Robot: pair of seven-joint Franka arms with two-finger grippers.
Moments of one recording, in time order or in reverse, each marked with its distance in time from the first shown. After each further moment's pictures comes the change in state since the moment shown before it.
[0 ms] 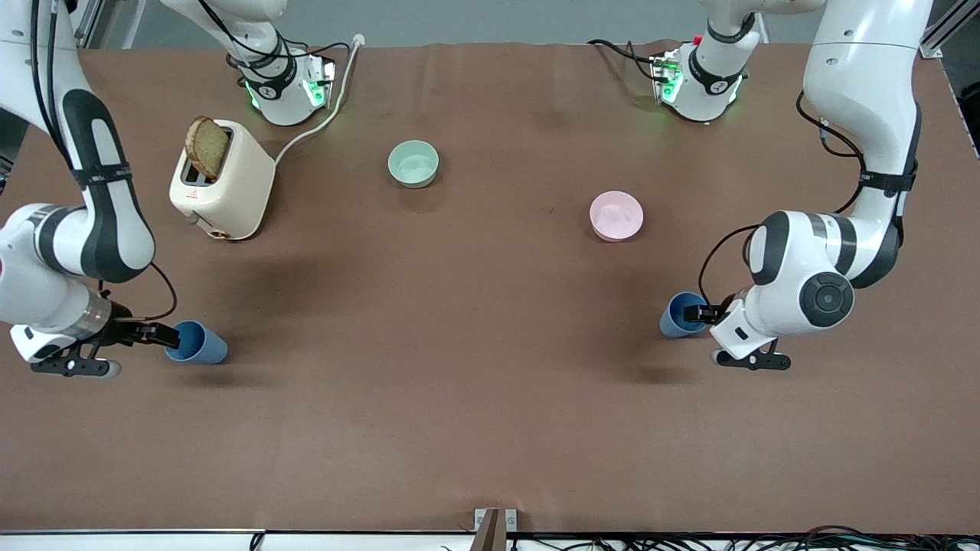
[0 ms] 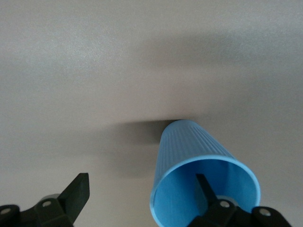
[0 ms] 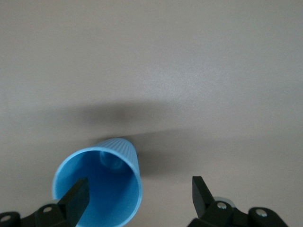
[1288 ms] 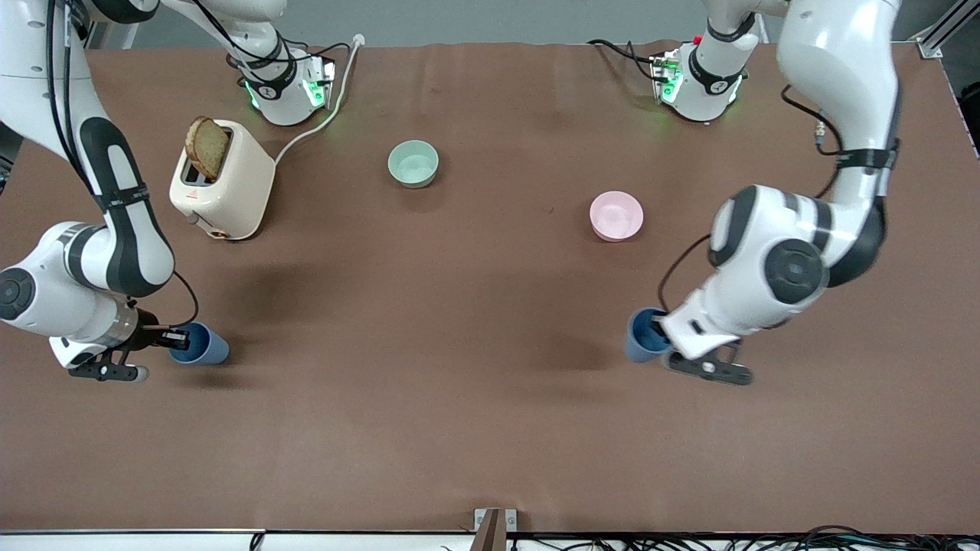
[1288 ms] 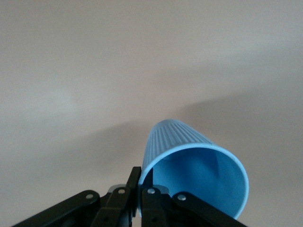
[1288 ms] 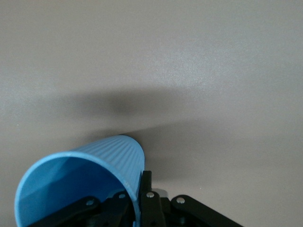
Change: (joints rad) left arm -0.177 0.010 -0.049 0.283 -0.005 -0.083 -0.001; right arm -0.002 0.071 0.015 0.008 0.053 0.001 -0.001
